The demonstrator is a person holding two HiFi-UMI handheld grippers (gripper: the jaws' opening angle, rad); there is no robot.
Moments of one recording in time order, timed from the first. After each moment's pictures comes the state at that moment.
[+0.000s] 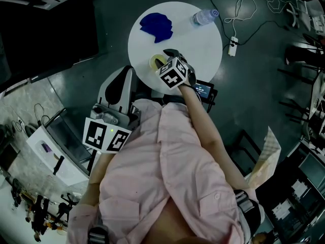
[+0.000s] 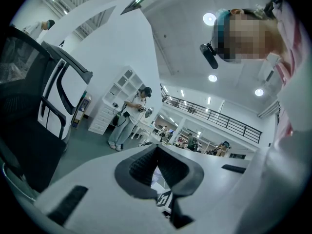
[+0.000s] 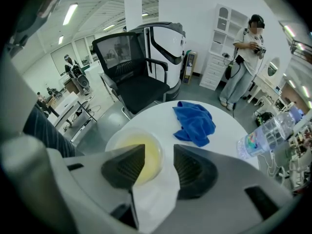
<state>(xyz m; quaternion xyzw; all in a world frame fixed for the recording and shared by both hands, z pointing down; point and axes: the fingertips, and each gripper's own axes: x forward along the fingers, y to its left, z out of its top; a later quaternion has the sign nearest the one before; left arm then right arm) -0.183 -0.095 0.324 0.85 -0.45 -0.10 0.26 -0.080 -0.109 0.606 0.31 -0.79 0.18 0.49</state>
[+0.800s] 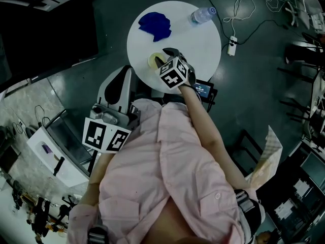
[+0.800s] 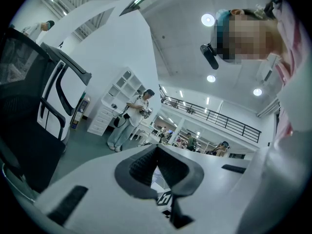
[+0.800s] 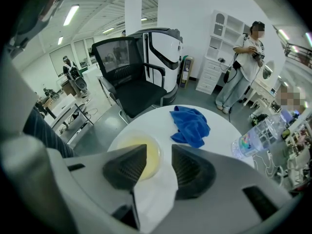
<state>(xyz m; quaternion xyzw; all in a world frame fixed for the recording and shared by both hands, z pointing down) -0.181 -0.086 0.320 0.85 -0.44 -0.10 0.25 -0.078 -0.110 0.593 0.34 -0.80 0.16 0.47</state>
